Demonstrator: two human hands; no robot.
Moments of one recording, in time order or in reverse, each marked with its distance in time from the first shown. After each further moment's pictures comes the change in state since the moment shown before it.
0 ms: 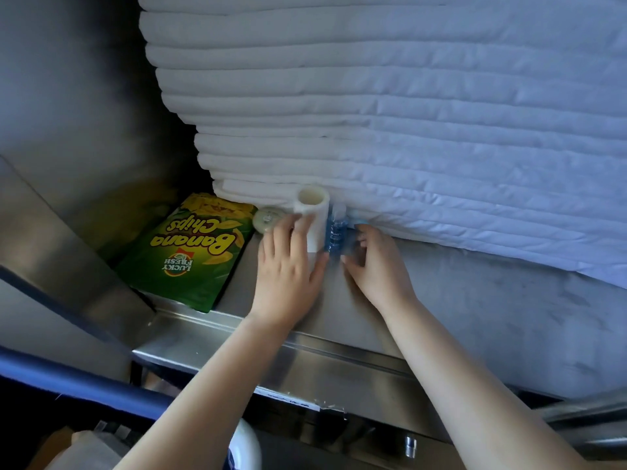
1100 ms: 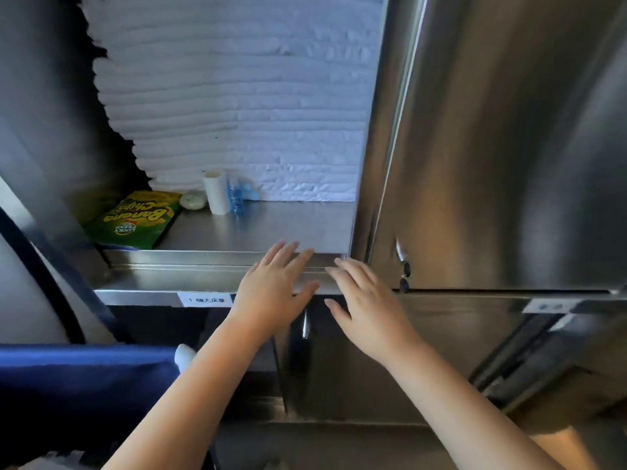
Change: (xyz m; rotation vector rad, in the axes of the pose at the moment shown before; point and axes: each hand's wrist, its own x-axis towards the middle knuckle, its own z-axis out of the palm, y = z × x) left_hand -0.142 0.195 -0.135 -0.087 -0.532 0.165; right_hand -0.318 0.003 -0.184 -0.435 0.055 -0.201
